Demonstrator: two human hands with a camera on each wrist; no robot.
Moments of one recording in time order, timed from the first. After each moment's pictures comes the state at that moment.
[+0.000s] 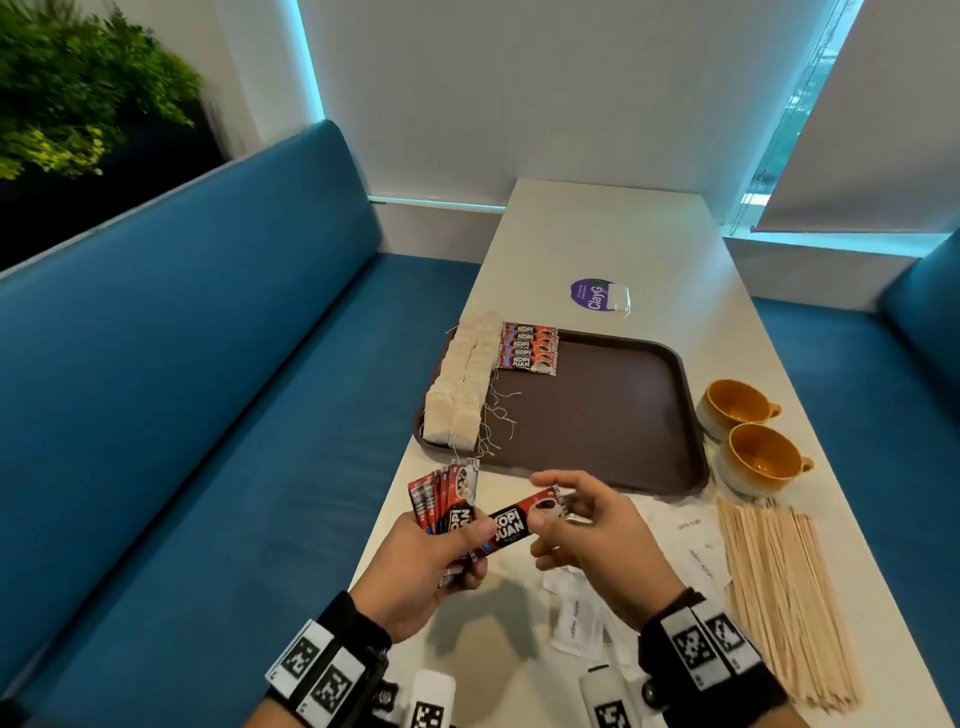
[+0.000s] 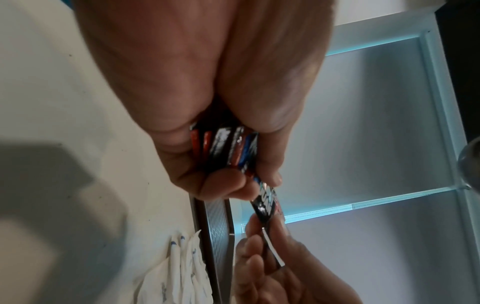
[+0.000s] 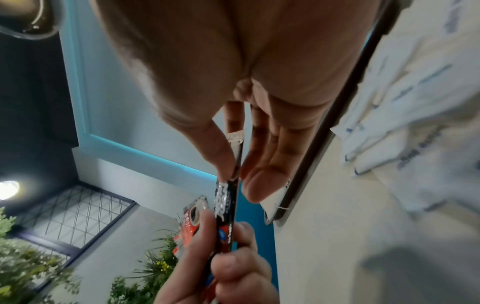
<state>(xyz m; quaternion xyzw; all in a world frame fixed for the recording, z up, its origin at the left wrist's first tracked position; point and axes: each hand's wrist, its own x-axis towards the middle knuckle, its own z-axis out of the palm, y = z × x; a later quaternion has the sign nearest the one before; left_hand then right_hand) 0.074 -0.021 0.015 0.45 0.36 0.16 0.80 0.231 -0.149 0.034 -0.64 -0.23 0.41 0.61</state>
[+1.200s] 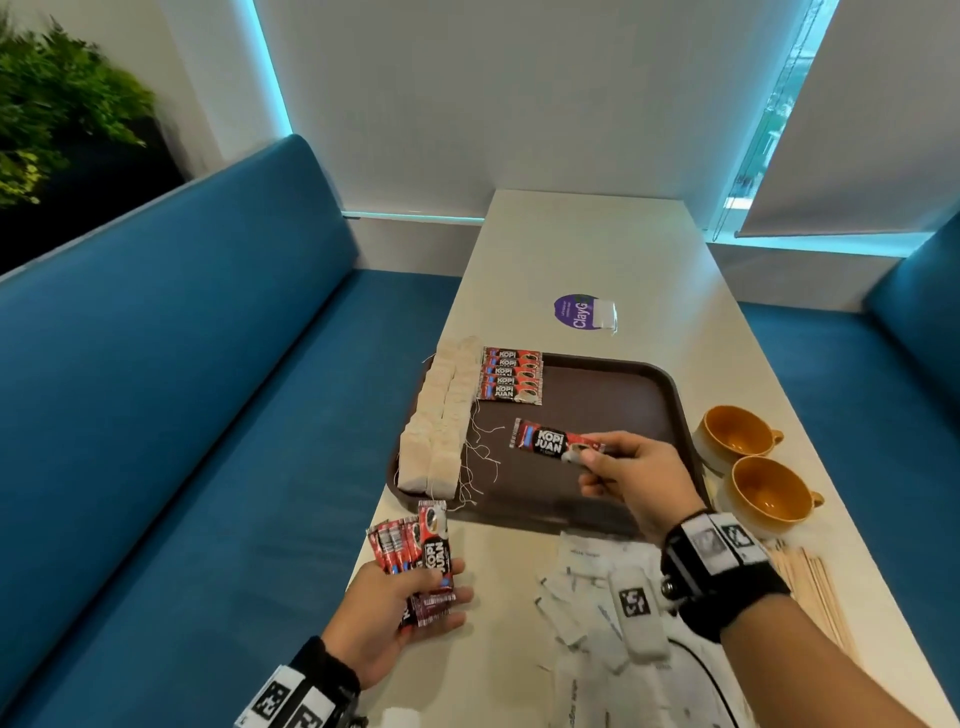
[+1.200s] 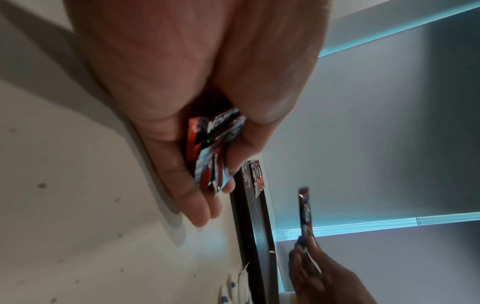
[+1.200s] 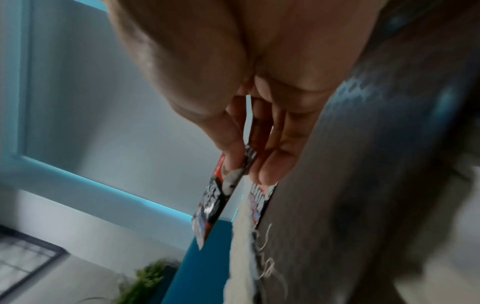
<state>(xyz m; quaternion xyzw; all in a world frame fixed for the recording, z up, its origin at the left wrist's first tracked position) 0.097 0.024 -0.018 0.39 0.45 0.12 0.80 0.360 -0.094 0.032 -0.69 -0.14 0.34 0.62</state>
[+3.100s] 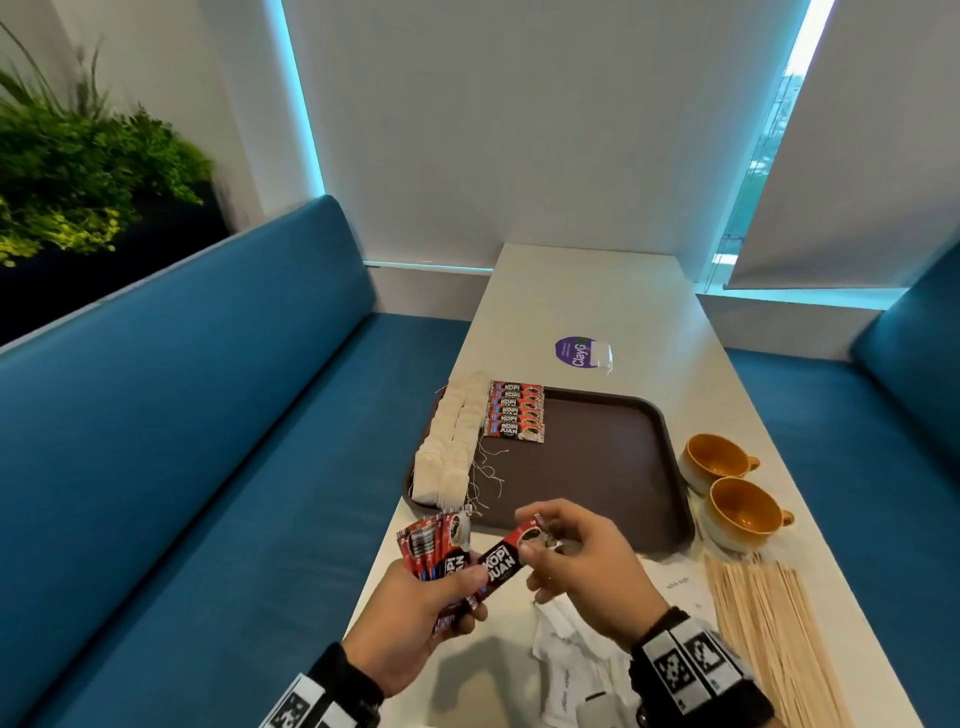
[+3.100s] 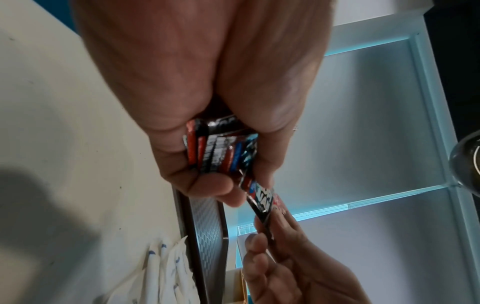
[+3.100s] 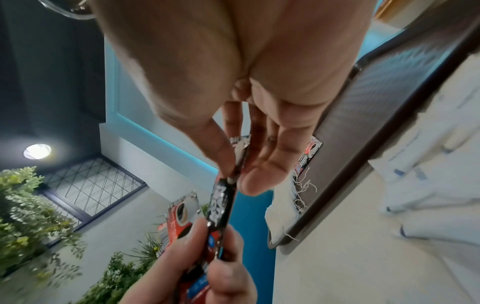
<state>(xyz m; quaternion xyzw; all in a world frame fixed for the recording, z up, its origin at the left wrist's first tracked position) 0.086 -0.016 0.032 0.47 0.35 0.17 0.79 0.252 -0.134 0.053 -0.66 -0.30 0.37 0.58</state>
